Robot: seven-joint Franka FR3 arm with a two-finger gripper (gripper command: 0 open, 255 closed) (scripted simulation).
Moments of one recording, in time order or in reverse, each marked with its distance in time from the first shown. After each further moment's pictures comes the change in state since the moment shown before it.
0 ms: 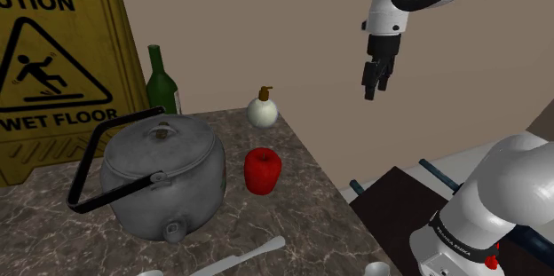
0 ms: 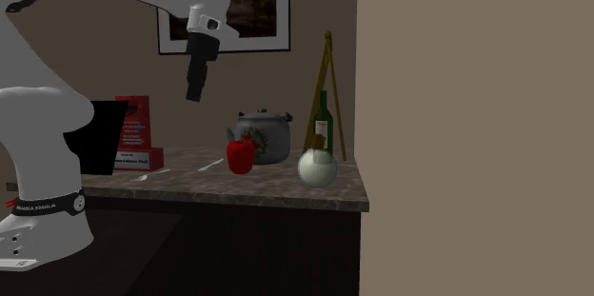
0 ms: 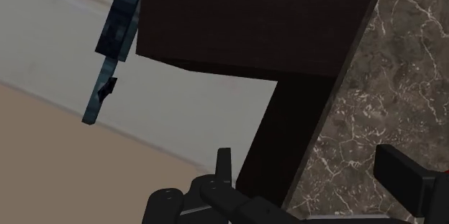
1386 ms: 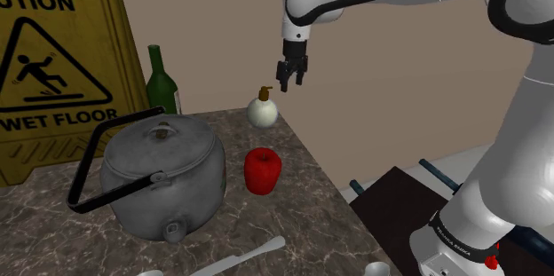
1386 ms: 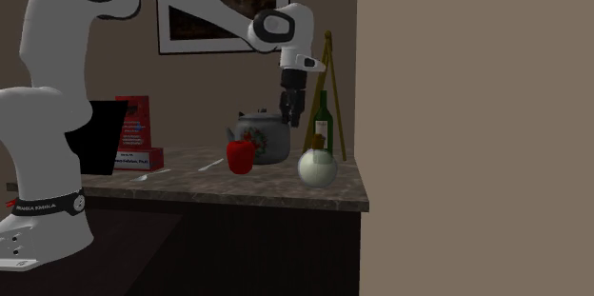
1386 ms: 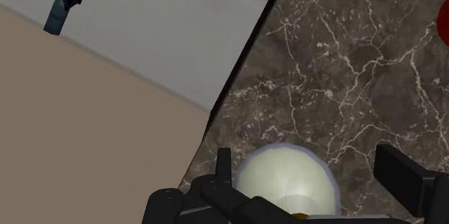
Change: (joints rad) arm 0.056 0.750 0.055 0.607 0.028 0.237 0.016
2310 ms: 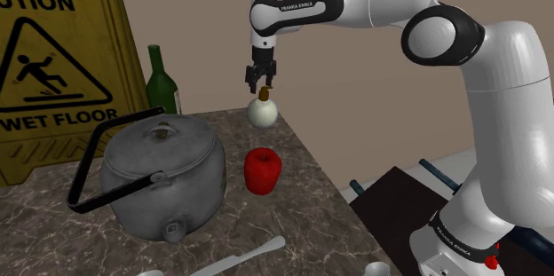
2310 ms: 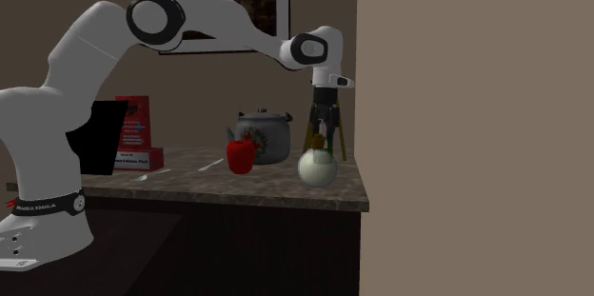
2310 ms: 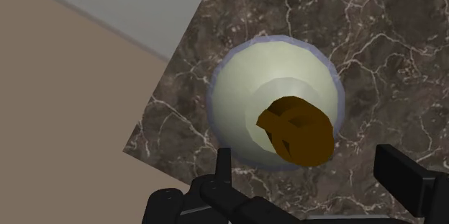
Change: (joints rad) arm 0.040 0.404 0.015 0.481 -0.017 -0.034 0.005
